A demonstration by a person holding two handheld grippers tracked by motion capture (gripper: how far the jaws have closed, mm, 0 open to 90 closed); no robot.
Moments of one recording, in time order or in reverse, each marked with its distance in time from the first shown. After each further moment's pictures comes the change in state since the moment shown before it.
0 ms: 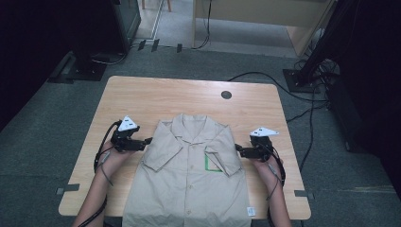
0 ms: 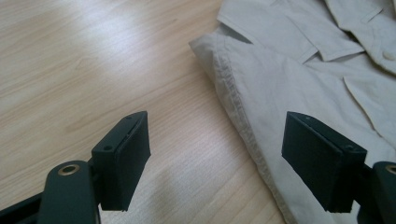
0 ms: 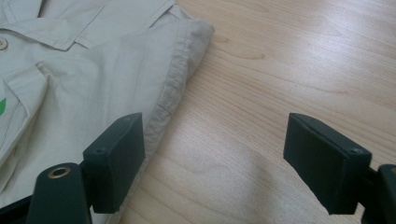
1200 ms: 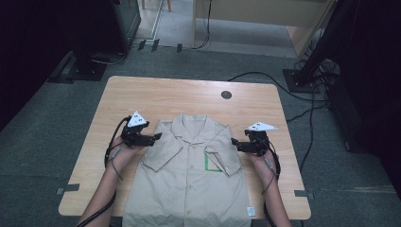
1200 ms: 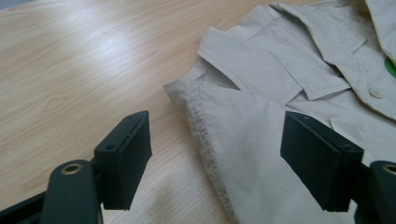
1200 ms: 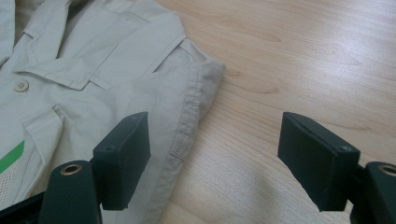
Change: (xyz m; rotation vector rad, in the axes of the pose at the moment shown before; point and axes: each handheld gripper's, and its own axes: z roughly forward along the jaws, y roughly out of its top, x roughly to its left) left arm -0.014 0.019 0.025 -0.032 -0.024 0.016; right arm -0.002 0.015 0.011 -0.058 0.058 0.041
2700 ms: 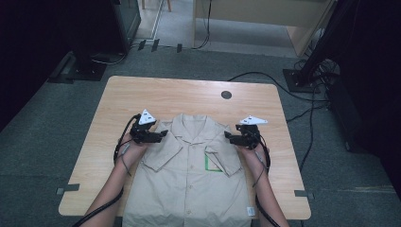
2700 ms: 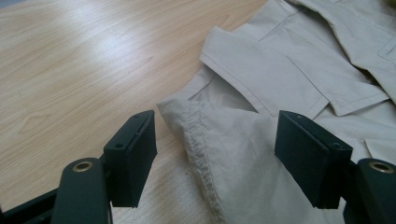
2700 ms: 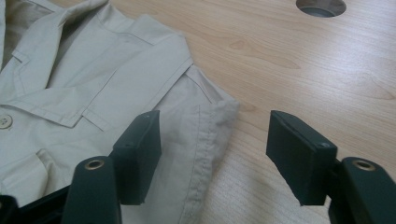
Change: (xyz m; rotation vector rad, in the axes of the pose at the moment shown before) left arm -0.002 0.007 0.031 0.013 0.032 0.021; right arm 0.005 0.018 0.032 -0.014 0.009 -0.005
